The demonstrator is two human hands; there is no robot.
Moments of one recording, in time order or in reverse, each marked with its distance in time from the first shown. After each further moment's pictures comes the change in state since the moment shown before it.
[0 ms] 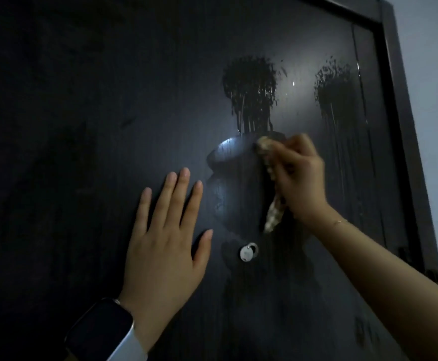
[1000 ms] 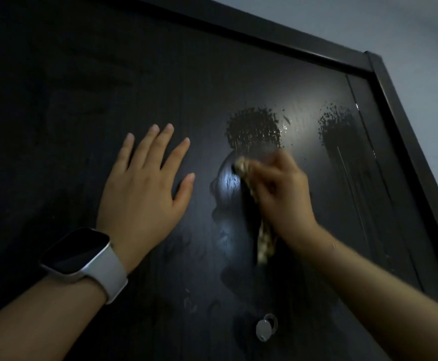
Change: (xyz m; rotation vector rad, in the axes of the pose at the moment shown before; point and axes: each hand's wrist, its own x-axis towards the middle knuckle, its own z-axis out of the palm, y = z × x) left_hand 0.132 -0.062 -0.016 0.096 0.251 -0.001; right_hand 0.050 -0.017 0.031 0.083 0.028 -0.039
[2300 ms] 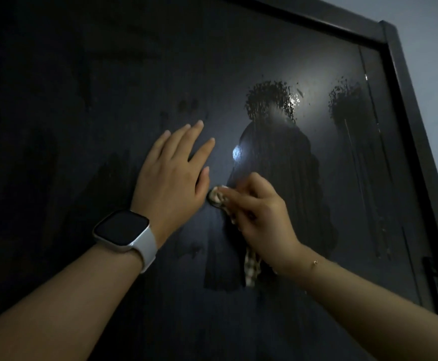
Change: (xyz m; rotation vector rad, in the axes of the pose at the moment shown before) left_hand -0.038 -0.009 -0.012 -0.177 0.060 0.139; right_hand -0.068 -0.081 0.006 0.075 -0.194 -0.043
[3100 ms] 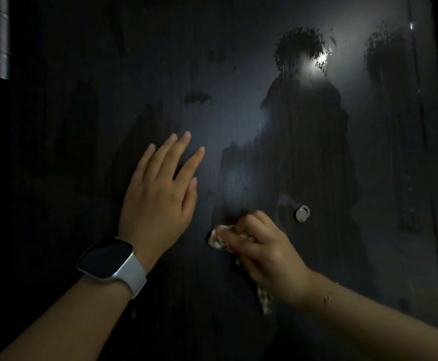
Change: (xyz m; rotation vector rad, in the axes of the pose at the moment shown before) left_hand -0.106 -0.012 -0.034 -0.012 -0.101 -0.078; right_hand -0.091 -0.059 0.009 0.092 -0.294 -0.204
